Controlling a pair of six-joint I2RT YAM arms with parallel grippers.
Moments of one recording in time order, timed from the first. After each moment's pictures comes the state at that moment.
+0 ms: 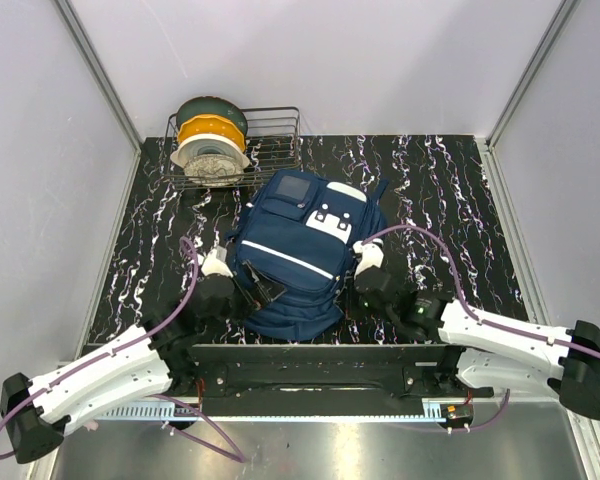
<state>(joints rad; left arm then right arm) -0.90 0.61 0.45 -0.42 -0.20 -1.23 1.03 1.00 0.59 -0.26 0.23 0.72</state>
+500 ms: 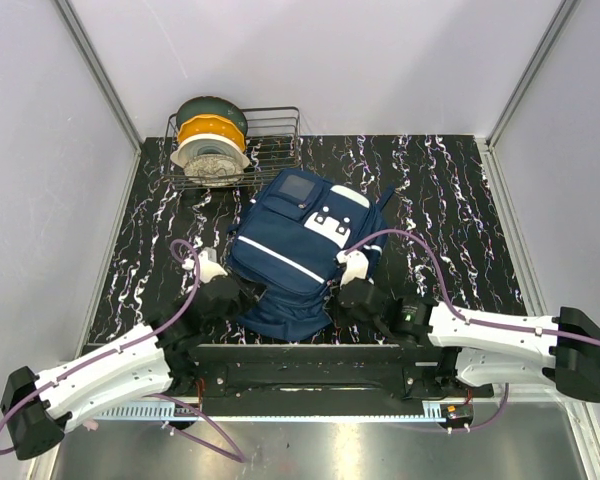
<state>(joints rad) -0.92 0.67 0.42 -0.36 -0.41 -1.32 1.19 1.09 0.63 -0.22 0.36 0.74</state>
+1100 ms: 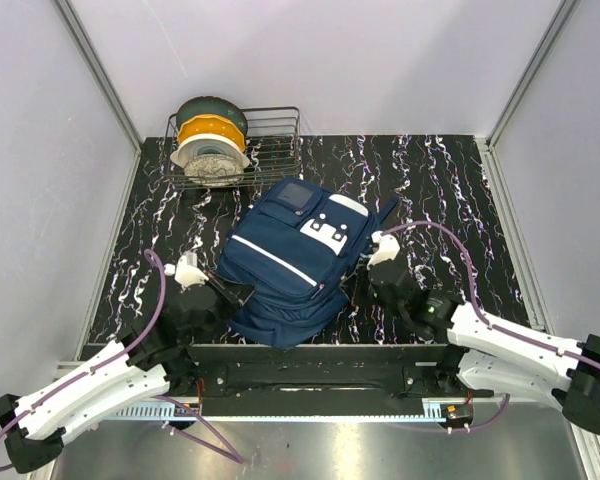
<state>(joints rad) -0.93 0.42 0.45 -0.54 -0.45 -1.33 0.97 0.92 0.55 -0.17 0.29 0.75</state>
